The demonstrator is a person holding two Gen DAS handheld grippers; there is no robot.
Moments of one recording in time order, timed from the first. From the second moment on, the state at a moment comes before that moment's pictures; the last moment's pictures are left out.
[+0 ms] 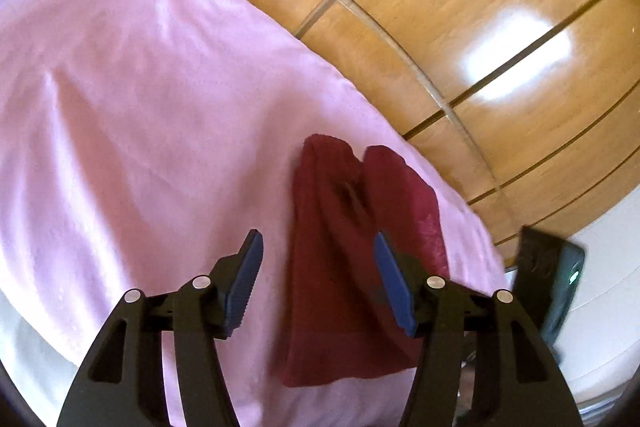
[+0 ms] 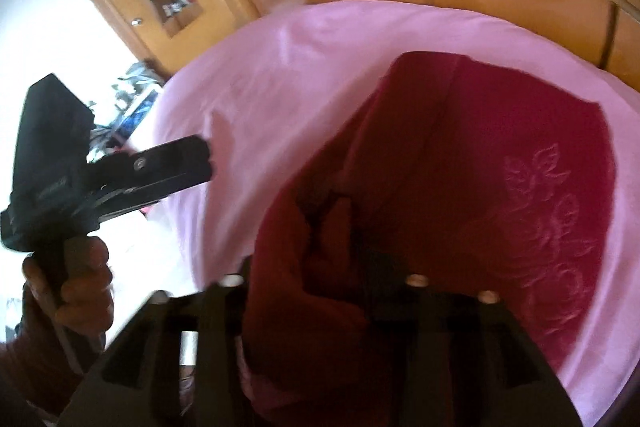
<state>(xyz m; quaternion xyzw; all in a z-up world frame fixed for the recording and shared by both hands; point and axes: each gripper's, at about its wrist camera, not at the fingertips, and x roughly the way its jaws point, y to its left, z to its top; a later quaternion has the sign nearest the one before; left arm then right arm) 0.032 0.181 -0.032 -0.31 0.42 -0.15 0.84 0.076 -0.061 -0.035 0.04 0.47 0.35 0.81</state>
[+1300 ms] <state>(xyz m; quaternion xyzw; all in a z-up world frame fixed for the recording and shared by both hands) 0.005 0.127 -0.046 -0.19 0.48 -0.19 0.84 0.002 -0.156 -0.081 0.04 0.46 0.31 0.83</state>
